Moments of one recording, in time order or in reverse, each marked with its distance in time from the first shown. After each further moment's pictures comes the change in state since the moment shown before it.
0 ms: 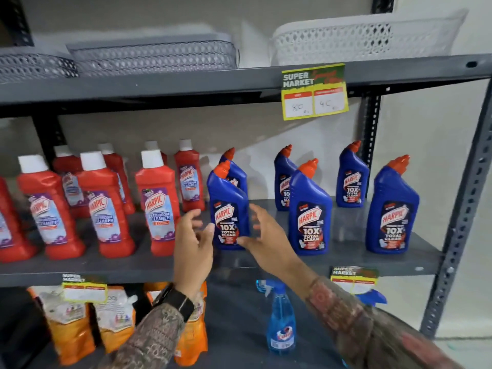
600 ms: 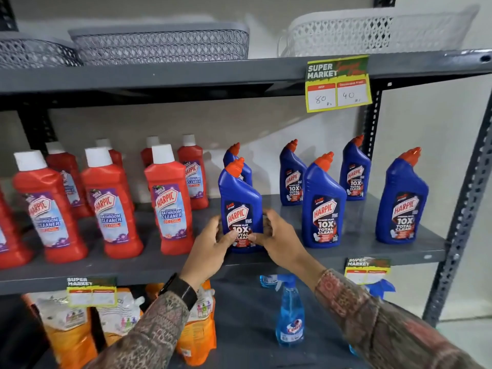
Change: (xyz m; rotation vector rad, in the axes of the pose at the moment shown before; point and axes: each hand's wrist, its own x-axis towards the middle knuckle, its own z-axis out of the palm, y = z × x) left_hand 0.025 -0.032 -0.007 -0.093 -0.479 -0.065; right_hand 0.016 0.023 0.027 0.139 0.032 0.112
